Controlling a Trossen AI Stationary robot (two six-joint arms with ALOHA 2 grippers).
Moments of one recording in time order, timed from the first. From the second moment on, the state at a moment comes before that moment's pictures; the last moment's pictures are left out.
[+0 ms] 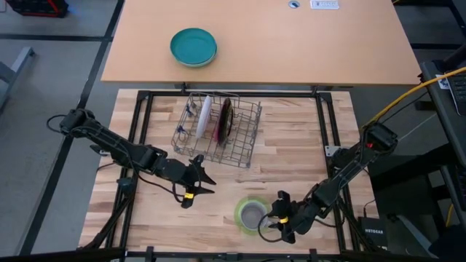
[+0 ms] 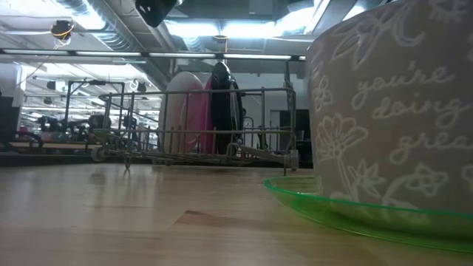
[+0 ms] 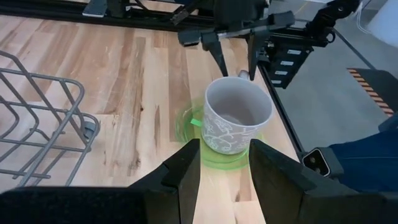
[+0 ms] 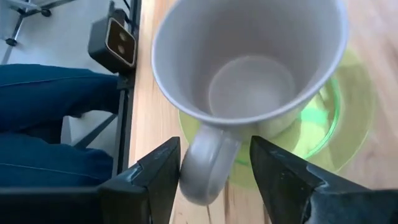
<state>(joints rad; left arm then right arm) -0.41 1.31 0.89 -0.05 -0.19 -0.29 0.80 1.60 0.86 -0.09 0.30 0.85</state>
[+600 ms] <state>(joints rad) -0.41 1.31 0.89 -0.05 -0.19 -0.27 0.78 1.66 0.86 -0.07 0.35 0.89</state>
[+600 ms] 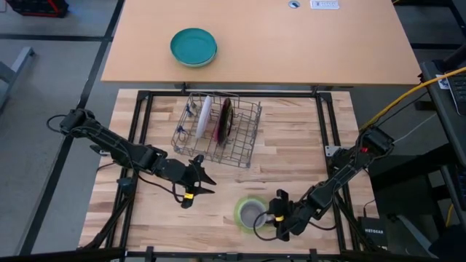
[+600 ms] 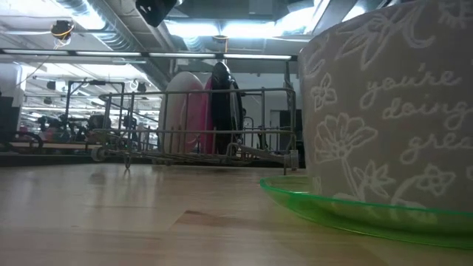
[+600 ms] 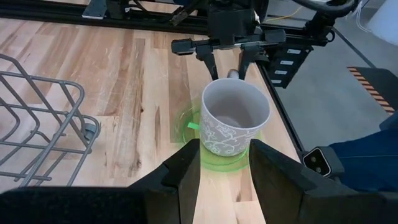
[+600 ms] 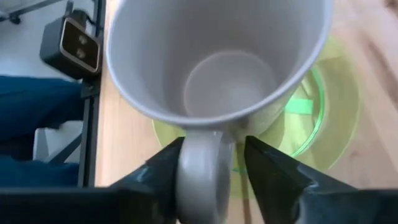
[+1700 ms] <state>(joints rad) -0.41 1.31 0.89 -0.05 -0.19 -0.27 0.73 1.54 0.89 -0.24 0.52 0.81</state>
